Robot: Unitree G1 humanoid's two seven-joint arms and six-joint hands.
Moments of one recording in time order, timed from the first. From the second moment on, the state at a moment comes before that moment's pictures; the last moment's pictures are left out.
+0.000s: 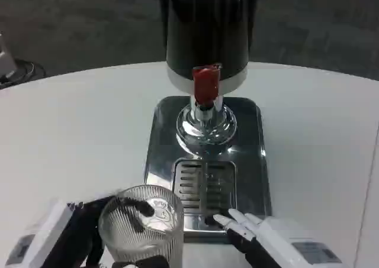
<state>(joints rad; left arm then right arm) 0.24 0.43 0.12 -0.25 0.36 -0.52 -0.02 0.22 -0.24 0.32 -0.78 -1.02 0.18 0.50</state>
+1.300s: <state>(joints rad) -0.23 0.39 0.00 0.19 0.52 -0.43 0.04 0.27 -0.21 0.20 -0.83 -1.02 0.22 0.50</state>
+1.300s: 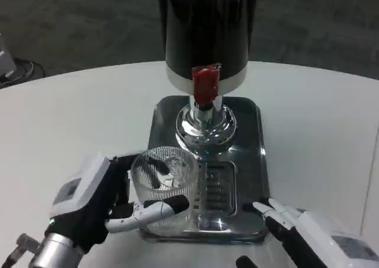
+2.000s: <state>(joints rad) -0.46 0.41 -0.10 0.46 0.57 -0.43 0.13 0.33 -0.21 0.18 -0.87 -1.00 0.20 0.50</state>
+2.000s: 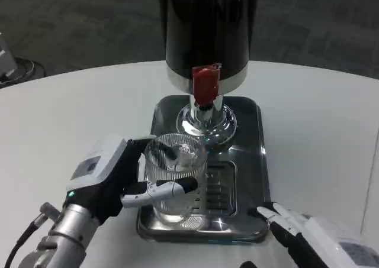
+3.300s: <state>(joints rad) -0.61 0.45 -0.26 0.52 0.63 -0.31 0.13 0.37 -0.21 0.16 -0.89 -0.98 0.18 0.50</state>
